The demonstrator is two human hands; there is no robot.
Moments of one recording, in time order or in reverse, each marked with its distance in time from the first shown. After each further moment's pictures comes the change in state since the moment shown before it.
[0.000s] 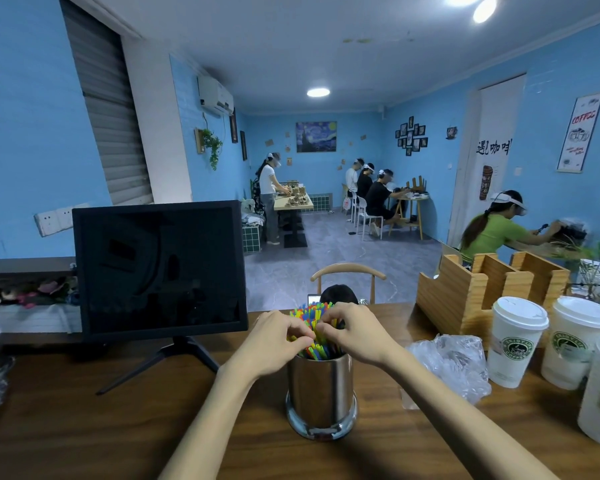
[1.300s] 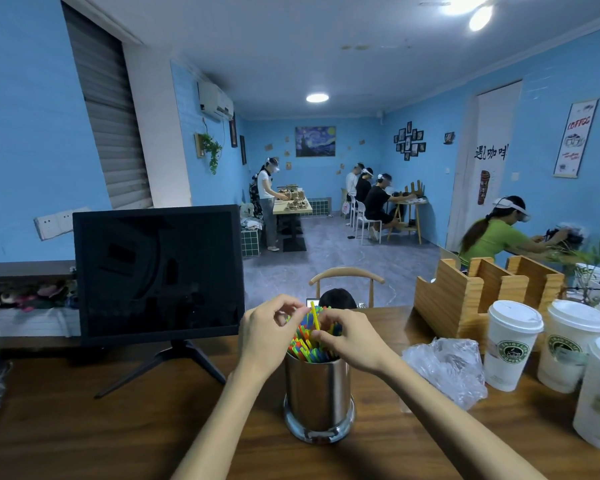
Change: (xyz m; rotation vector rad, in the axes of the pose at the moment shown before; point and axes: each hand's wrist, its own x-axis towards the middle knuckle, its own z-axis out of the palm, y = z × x) left_hand 0.005 0.007 0.012 -0.205 0.581 -0.007; right_hand -0.005 -0.001 0.003 0.071 0.012 0.026
